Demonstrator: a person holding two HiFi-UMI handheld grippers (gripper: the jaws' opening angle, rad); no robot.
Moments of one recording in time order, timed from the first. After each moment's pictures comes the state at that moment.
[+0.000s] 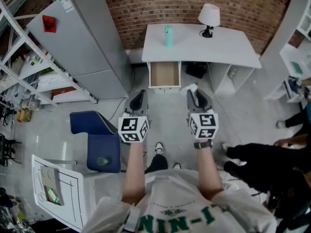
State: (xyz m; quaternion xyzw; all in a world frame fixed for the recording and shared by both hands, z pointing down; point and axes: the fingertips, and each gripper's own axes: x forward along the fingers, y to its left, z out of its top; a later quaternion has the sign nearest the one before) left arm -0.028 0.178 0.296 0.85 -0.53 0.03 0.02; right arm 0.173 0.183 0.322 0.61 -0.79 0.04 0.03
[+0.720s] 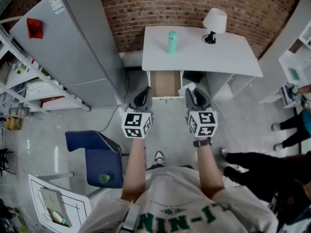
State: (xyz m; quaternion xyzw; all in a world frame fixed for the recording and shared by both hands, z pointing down) left arm -0.062 0.017 0.317 0.88 -0.48 0.03 0.03; right arm 0.111 0.035 0.332 0.62 -0.78 0.05 0.06
